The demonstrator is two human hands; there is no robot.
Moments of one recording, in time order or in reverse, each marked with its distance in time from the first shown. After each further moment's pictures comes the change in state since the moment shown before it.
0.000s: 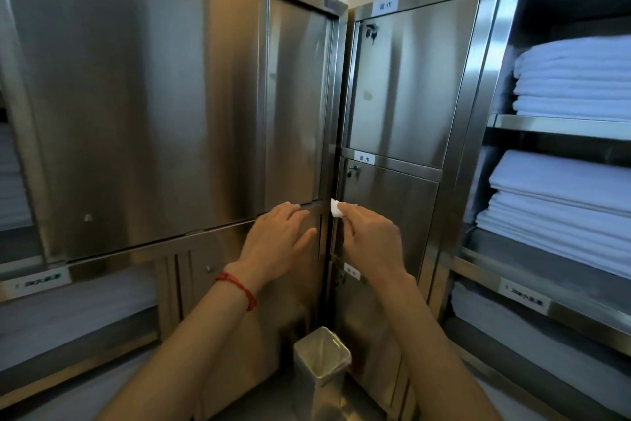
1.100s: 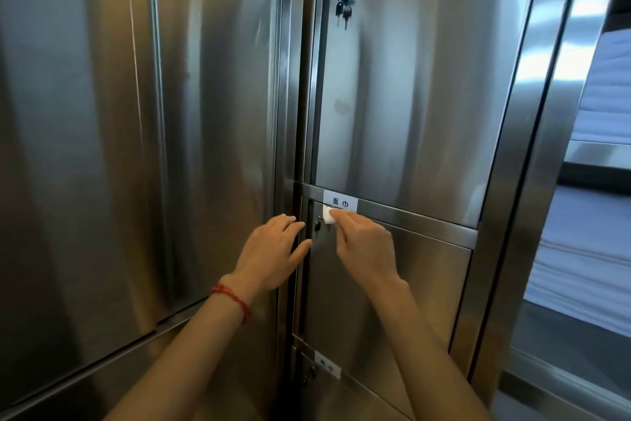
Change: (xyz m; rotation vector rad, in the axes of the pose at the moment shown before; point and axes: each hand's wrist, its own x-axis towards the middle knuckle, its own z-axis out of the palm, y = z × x) left_hand 0.359 -0.097 0.217 -0.129 -0.012 0.155; right_hand 0.225 0.229 0.226 -0.210 0.078 0.015
